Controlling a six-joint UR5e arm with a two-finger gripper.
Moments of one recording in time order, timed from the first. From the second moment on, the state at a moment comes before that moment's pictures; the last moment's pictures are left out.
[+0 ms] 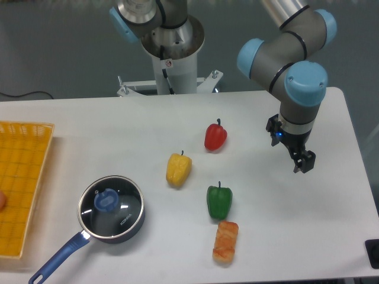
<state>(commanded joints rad) 2.73 -1.97 -1.58 -1.07 1.60 1.73</state>
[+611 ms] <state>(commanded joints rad) 2.74 -1.95 -1.58 -1.07 1.60 1.74</state>
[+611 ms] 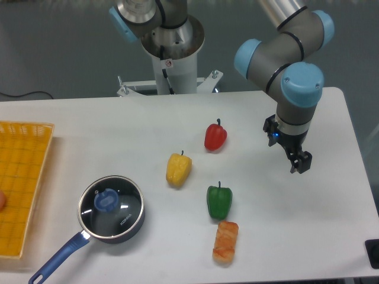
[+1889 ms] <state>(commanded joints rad) 2.54 -1.77 -1.70 -1.12 1.61 1.39</state>
